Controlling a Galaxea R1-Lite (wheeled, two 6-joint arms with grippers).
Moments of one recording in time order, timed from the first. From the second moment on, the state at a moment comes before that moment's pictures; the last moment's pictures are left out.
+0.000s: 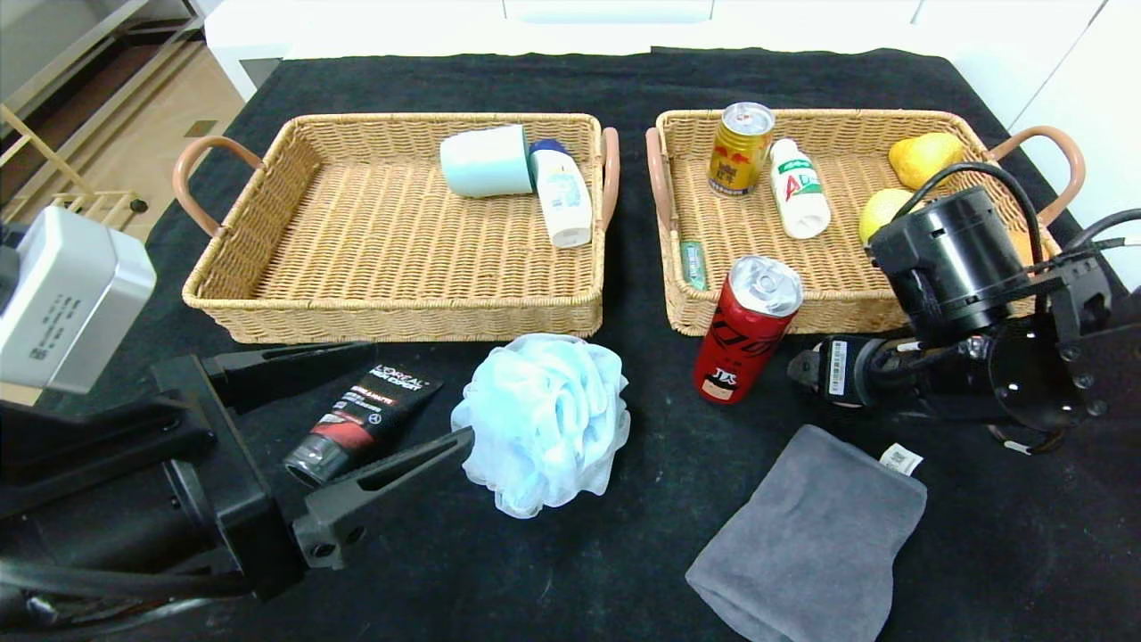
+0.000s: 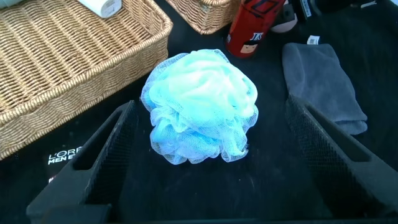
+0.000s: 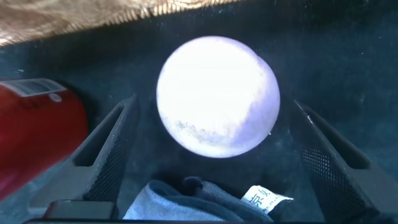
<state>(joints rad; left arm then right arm) -0.60 1.13 -0.62 -0.44 -0.11 0.12 0.52 1.72 -1.28 0.29 -0.47 0.52</state>
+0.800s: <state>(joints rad) -0.60 1.13 -0.62 -0.43 -0.11 0.12 0.51 1.76 -1.28 0.29 -0.47 0.52</state>
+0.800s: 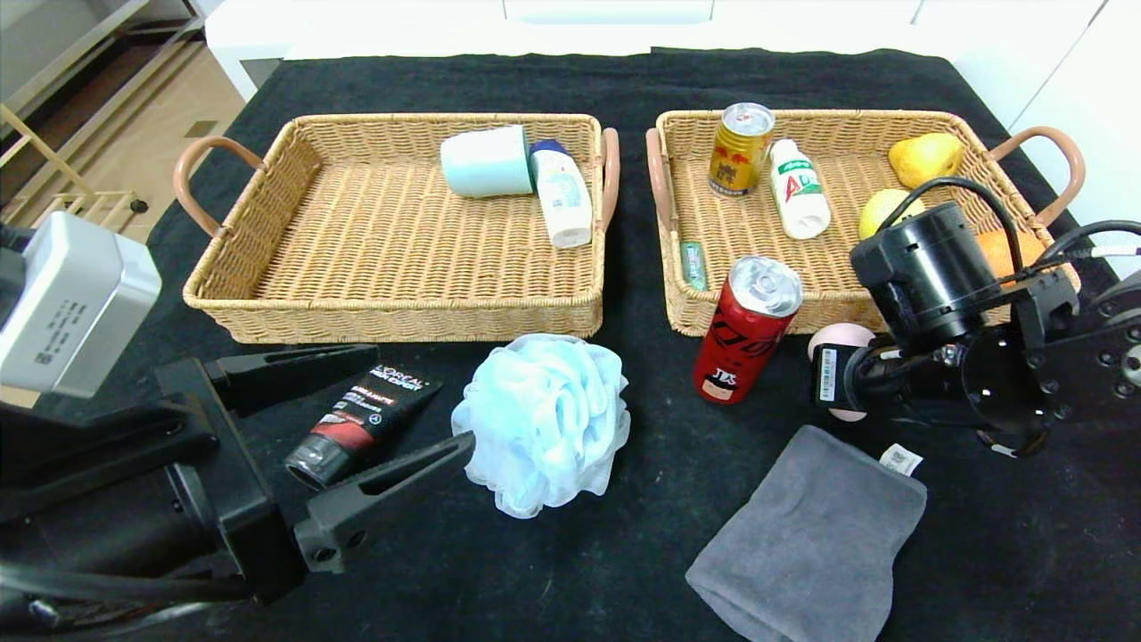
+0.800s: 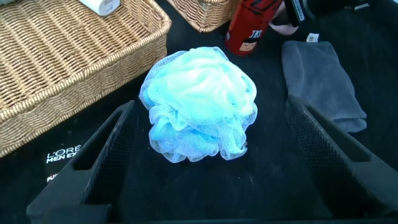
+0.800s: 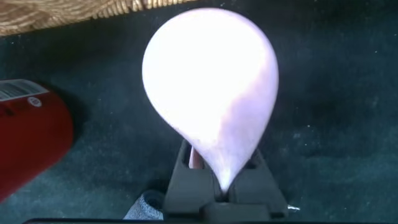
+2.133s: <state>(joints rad) -0.60 1.13 -0.62 -0.43 -0.11 0.12 0.55 1.57 -1.30 0.39 -0.46 0.41</state>
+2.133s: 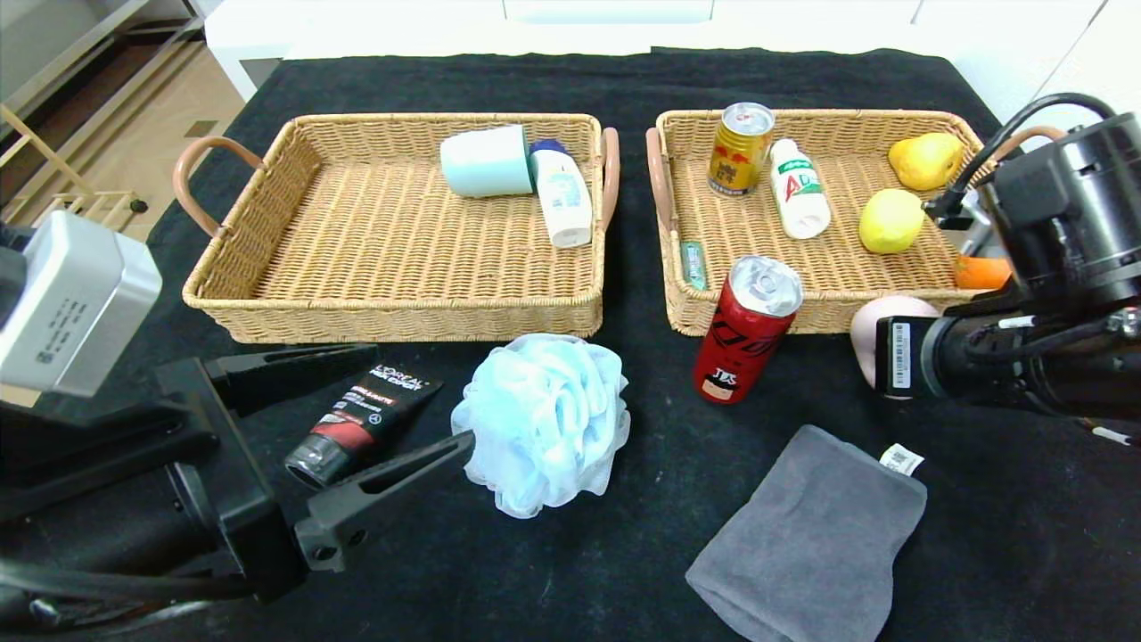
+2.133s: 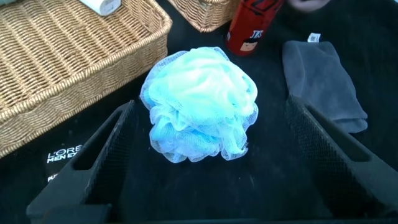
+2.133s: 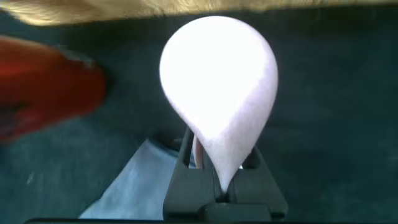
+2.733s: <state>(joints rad) -0.60 1.15 -0.62 -0.43 -0.10 0.12 0.43 1.57 -1.52 0.39 -0.45 0.26</state>
